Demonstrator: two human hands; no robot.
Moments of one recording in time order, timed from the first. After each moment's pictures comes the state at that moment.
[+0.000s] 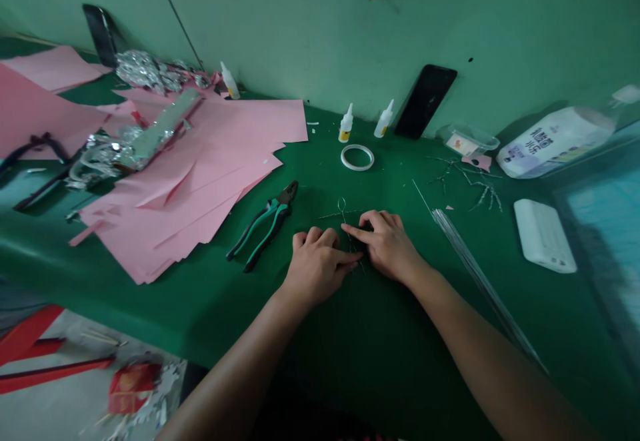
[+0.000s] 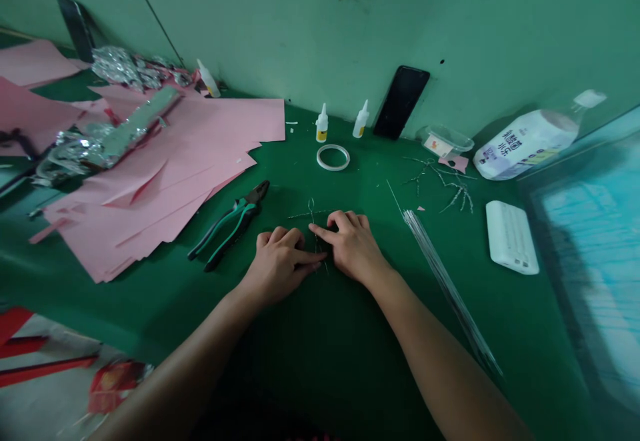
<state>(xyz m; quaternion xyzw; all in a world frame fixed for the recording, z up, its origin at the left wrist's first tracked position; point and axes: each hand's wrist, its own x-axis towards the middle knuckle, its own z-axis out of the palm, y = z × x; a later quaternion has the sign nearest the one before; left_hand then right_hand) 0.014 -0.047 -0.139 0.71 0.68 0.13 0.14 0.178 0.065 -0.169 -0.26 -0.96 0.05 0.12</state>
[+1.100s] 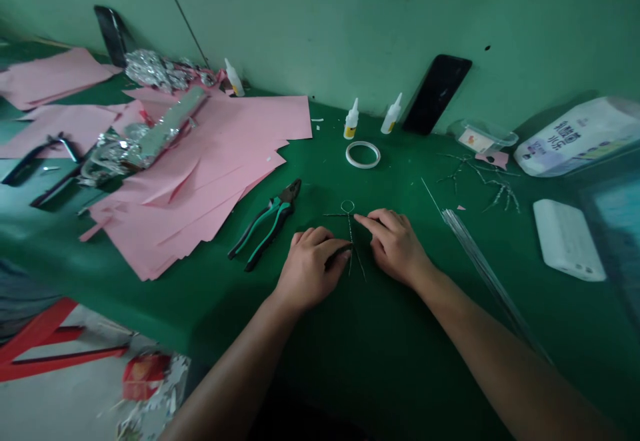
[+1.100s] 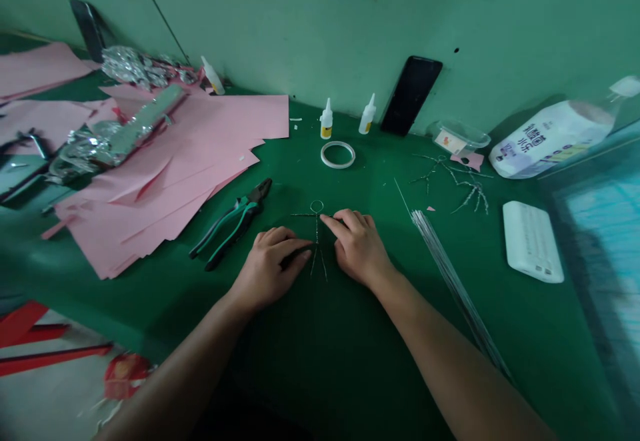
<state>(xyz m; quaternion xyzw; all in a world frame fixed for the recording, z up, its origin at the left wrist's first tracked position) 0.006 -0.055 -0.144 0.67 0.67 0.29 0.15 0.179 0.068 -0.172 -0.26 -0.94 0.09 0.20</state>
